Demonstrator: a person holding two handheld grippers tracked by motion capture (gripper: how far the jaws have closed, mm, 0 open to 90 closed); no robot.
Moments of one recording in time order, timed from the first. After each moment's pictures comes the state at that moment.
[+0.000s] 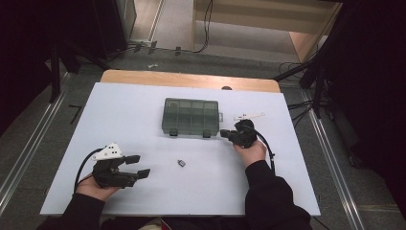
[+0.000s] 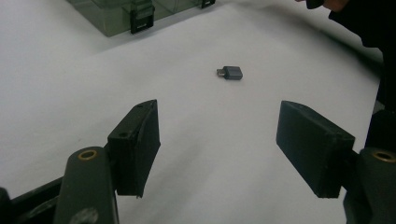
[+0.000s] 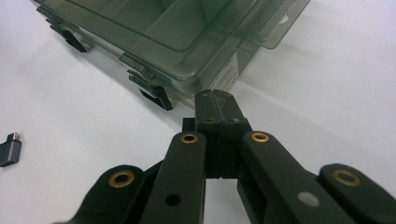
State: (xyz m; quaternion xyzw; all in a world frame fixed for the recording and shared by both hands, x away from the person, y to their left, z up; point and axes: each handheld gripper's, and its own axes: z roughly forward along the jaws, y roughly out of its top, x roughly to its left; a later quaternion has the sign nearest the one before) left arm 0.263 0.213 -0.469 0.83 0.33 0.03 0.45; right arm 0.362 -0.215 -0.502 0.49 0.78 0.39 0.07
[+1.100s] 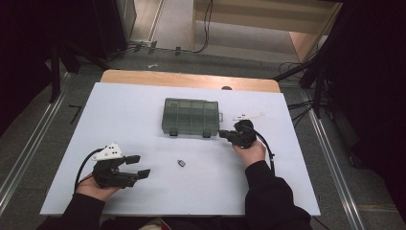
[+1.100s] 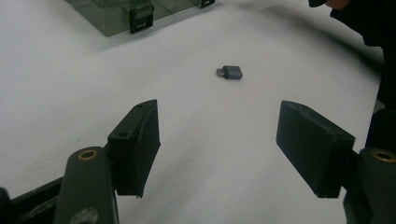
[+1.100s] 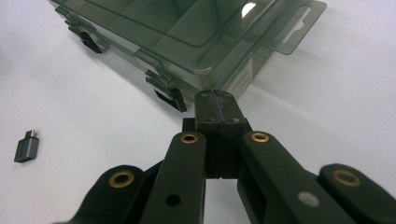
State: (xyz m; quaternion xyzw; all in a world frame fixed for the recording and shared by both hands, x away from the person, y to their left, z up) left arm 0.262 0.212 -0.469 0.83 0.33 0.03 0.45; right arm 0.360 -0.212 -0.498 0.47 0.78 0.40 0.06
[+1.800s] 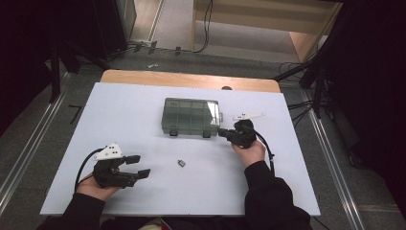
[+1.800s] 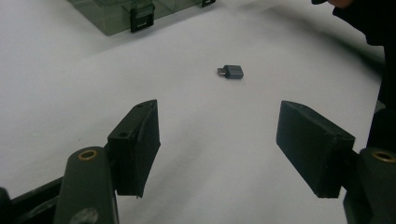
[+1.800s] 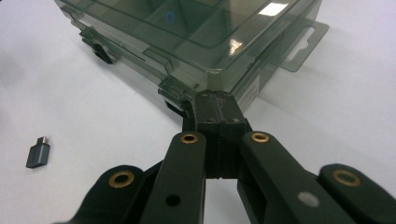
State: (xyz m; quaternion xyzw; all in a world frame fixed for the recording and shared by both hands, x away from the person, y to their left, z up) left arm 0.263 0.212 -0.469 0.83 0.33 0.03 0.45; right arm 0.356 -0.210 -0.492 0.46 0.78 0.42 0.08
